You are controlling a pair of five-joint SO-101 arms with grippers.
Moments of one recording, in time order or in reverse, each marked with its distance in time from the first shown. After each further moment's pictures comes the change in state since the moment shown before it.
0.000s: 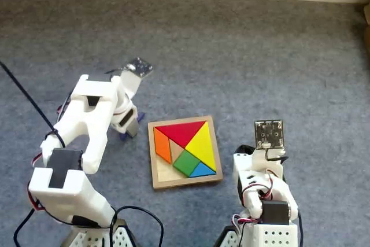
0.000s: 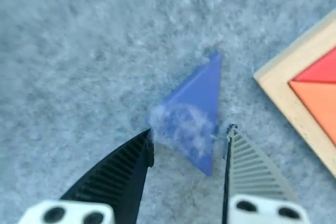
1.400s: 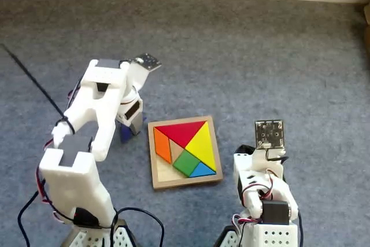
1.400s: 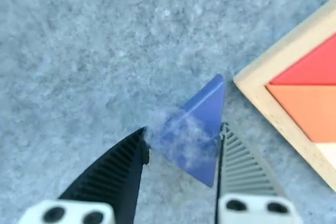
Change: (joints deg) left arm 2.6 8.7 -14.9 13.2 1.7; right arm 0.2 0.0 0.0 0.0 0.0
